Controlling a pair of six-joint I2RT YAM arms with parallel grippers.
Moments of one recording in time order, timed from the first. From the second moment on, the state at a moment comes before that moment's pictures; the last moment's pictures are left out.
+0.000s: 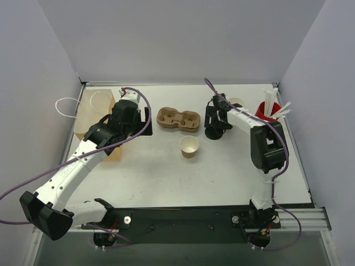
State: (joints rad) left arm -0.57 1.21 1.26 -0.72 -0.30 -0.40; right arm 0.31 1.98 1.37 -0.43 0.16 0.34
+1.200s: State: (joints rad) left arm -0.57 1.23 1.26 -0.71 -0.28 -0.40; right arm 0.41 1.79 1.60 -0.73 0.19 0.36
